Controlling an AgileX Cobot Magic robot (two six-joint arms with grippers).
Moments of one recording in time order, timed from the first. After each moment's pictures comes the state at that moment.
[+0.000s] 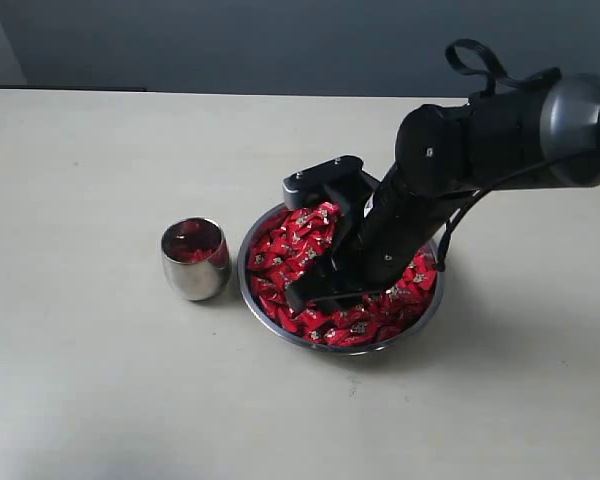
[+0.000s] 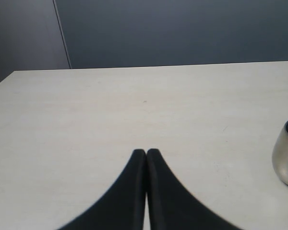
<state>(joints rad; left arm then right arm) 0.15 0.00 0.00 0.04 0.29 -0.02 0.77 1.83 -1.05 0.33 0.63 -0.27</state>
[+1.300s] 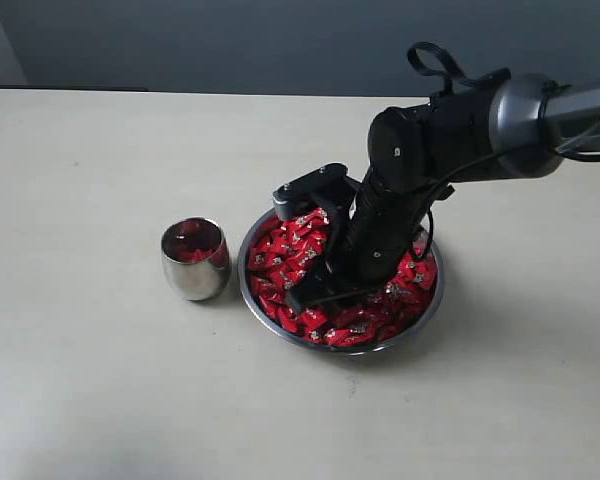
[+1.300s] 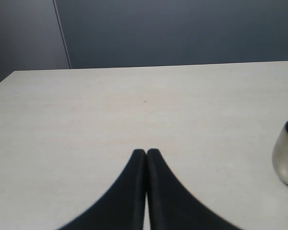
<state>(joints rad) 0.15 0.00 0.00 0.04 0.29 -0.02 0.77 1.93 -1.15 0.24 0.70 -0.25</state>
